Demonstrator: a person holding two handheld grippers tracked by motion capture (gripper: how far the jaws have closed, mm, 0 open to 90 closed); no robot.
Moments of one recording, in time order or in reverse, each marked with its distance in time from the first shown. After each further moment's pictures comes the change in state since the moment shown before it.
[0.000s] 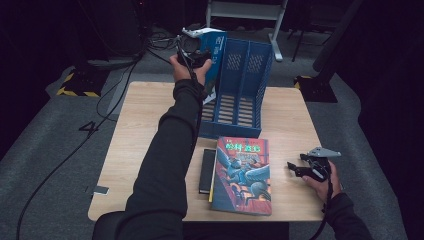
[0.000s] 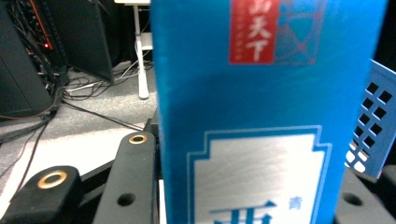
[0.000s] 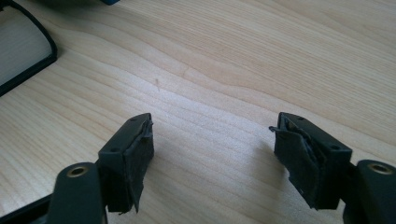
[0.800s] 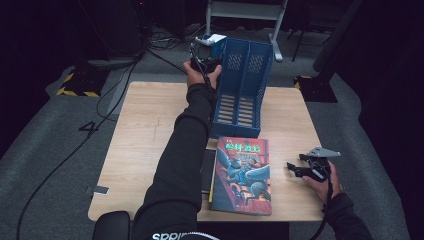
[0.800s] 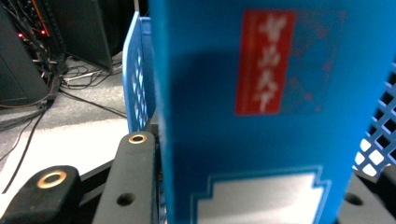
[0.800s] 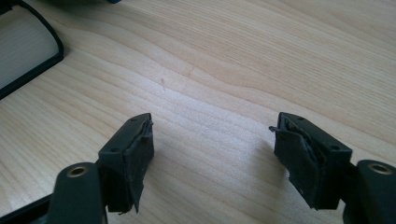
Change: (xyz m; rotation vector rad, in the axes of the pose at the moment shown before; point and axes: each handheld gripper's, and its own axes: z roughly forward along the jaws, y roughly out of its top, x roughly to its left) left arm -0.015 -0.027 0.045 0.039 0.015 -0.001; right arm 0.001 0.000 0.000 0.001 0.015 -0.006
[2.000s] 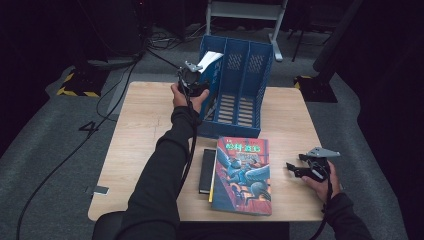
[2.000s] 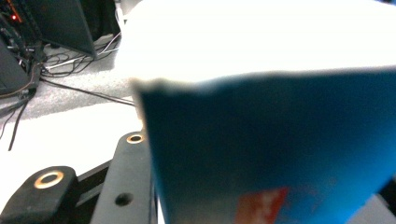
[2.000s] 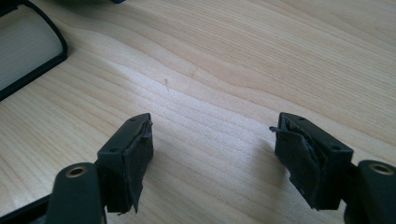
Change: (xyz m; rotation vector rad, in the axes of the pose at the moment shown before) left arm 0.026 -0.067 -0.028 0.050 -0.078 0.066; right arm 0.001 0.000 0.001 0.000 0.007 -0.012
